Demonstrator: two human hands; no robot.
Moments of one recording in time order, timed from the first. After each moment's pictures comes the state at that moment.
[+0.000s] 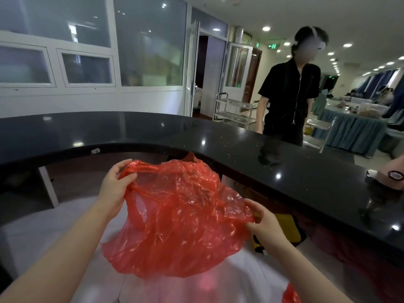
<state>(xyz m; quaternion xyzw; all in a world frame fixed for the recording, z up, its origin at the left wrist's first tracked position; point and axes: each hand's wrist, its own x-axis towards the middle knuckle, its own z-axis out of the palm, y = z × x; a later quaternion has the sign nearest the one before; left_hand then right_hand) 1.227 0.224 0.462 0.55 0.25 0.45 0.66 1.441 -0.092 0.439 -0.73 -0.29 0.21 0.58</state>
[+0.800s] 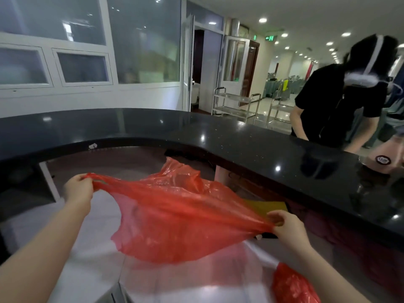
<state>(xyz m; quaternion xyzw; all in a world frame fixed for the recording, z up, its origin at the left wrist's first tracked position) 1.183 0.257 0.441 0.50 0.55 0.47 0.48 1.471 -0.166 0.413 -0.89 -0.22 0.05 0.40</state>
